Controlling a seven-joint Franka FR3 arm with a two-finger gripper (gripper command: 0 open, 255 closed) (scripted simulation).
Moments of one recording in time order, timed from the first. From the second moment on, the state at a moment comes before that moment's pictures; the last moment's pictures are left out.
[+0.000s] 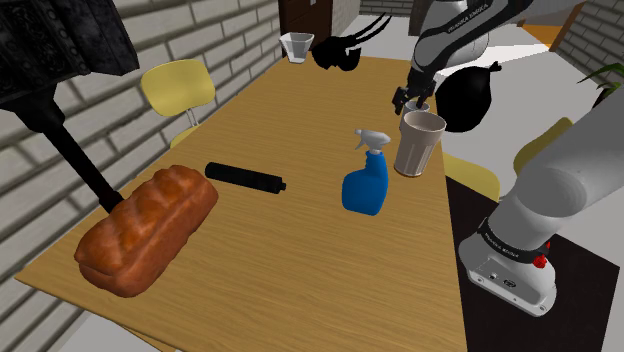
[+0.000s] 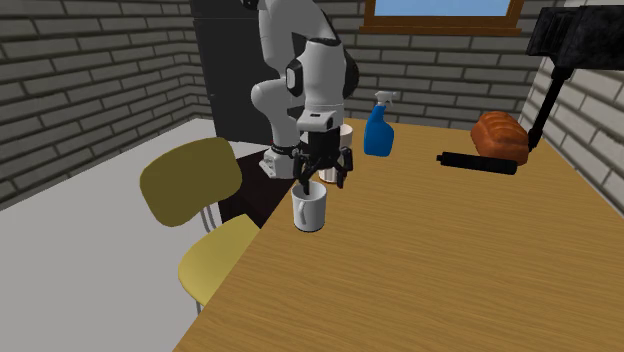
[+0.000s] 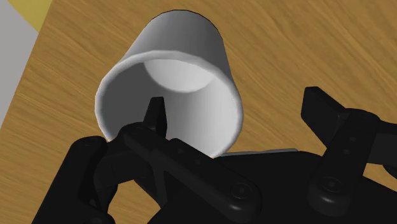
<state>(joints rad) -0.11 -0.20 -0.31 -2.51 -0.16 2.47 0.00</state>
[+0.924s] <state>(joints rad) -0.11 -0.16 -0.31 -2.52 -0.15 2.52 -0.01</state>
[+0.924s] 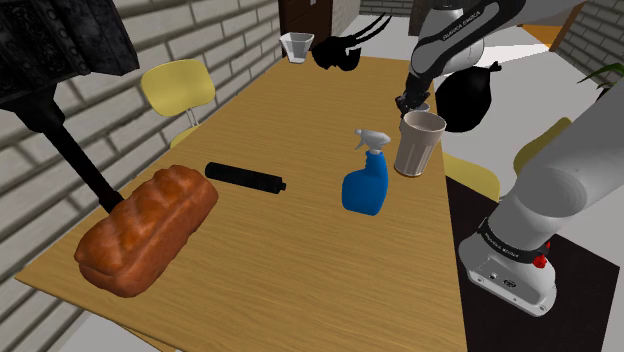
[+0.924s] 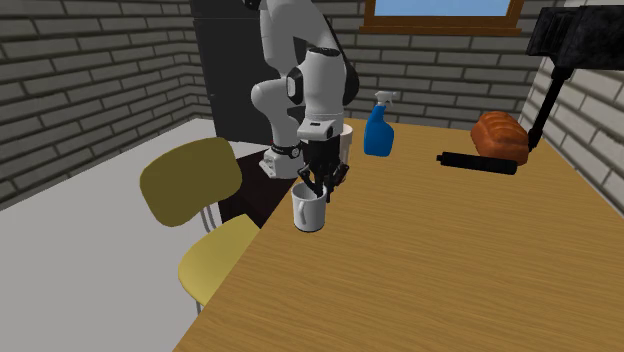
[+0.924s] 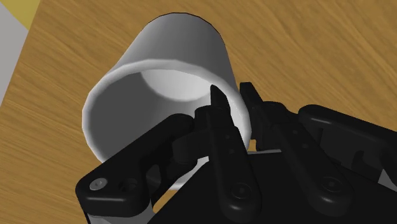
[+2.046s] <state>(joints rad) -0.12 -0.24 -0.30 -2.46 -0.16 2.37 -0.01</state>
